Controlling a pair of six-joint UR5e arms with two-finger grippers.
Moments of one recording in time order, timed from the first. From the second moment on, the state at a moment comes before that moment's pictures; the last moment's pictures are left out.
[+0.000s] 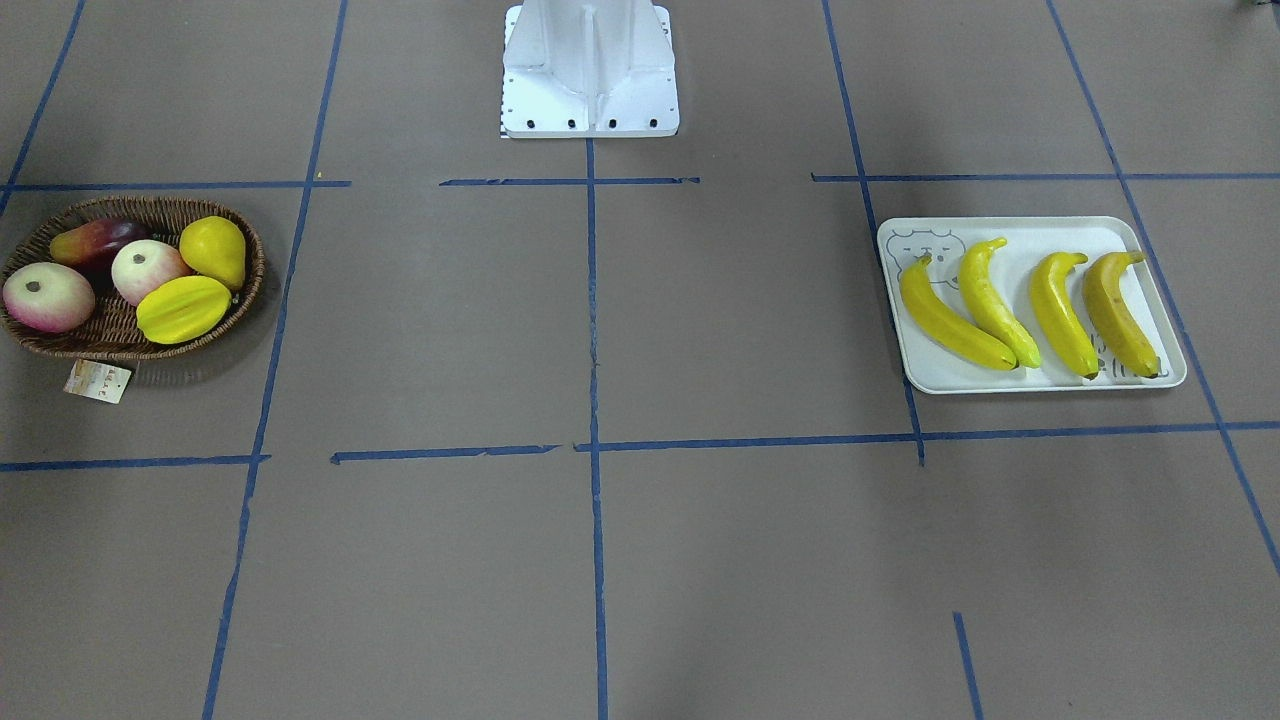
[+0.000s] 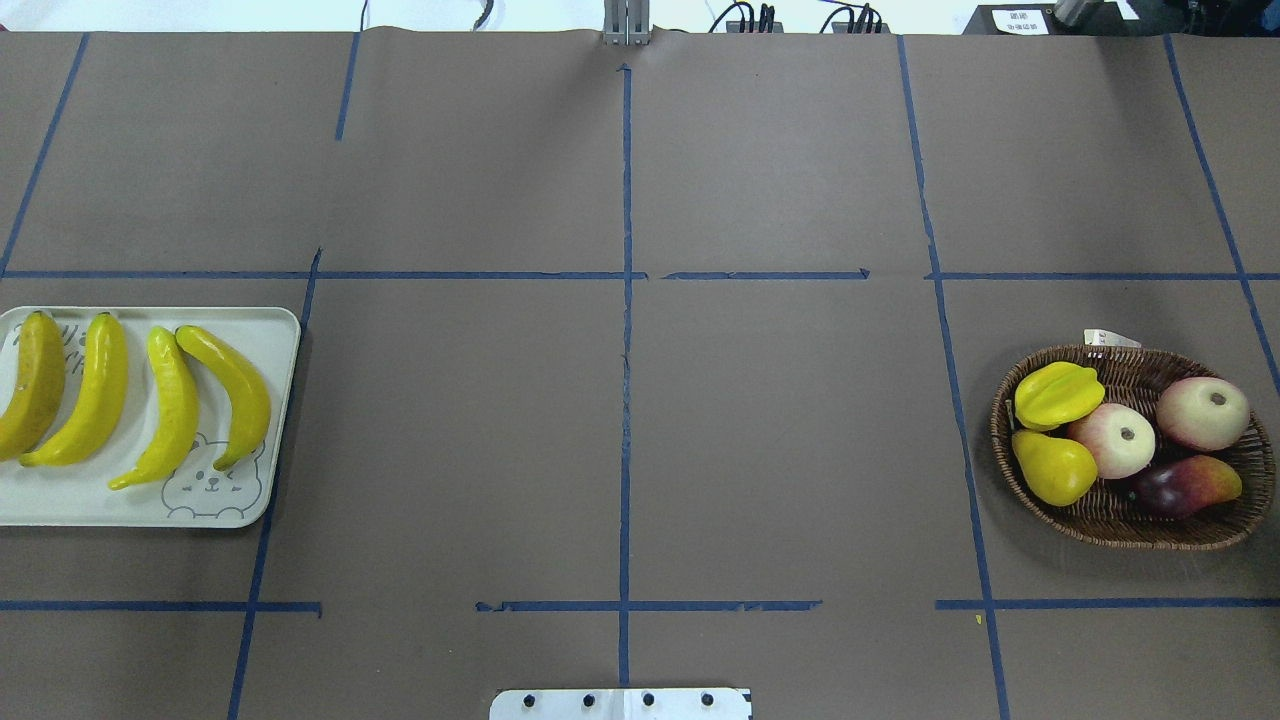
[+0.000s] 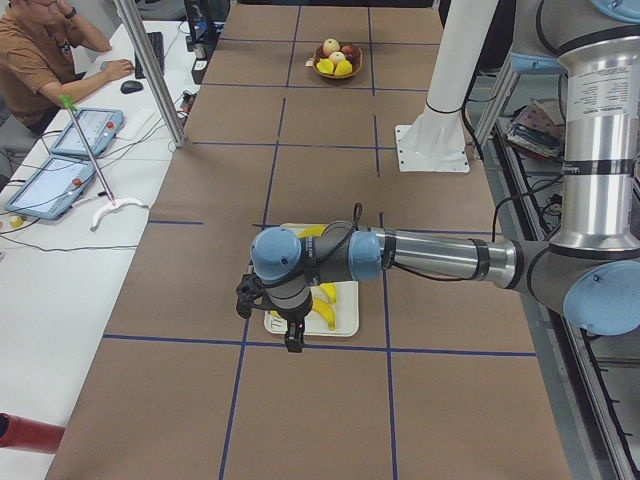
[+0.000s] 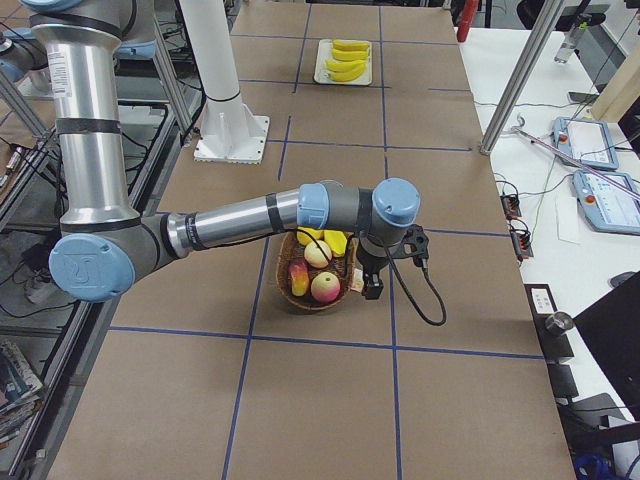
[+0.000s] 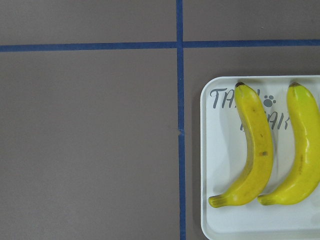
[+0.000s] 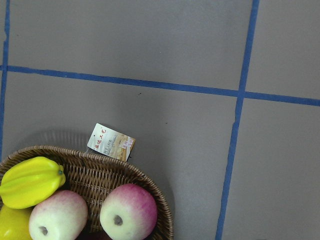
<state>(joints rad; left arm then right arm) -1.60 -1.49 -1.75 -1.35 -2.38 0.14 1.54 -1.52 1.77 -1.89 2.43 -0.14</state>
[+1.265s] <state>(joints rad) -1.60 -1.49 -1.75 -1.35 -2.38 0.14 1.67 -1.61 1.59 -1.57 2.43 -0.14</state>
